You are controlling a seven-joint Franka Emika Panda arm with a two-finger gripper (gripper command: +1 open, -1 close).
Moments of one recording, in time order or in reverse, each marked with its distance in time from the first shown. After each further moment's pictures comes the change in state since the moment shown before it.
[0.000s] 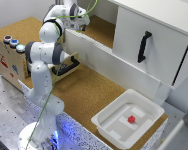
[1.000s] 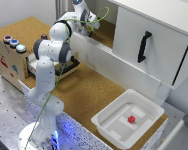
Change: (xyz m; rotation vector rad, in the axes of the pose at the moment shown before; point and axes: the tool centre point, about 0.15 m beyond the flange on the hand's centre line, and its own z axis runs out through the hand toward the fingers) arm 0.046 0.023 0.051 -0.050 0.118 0.041
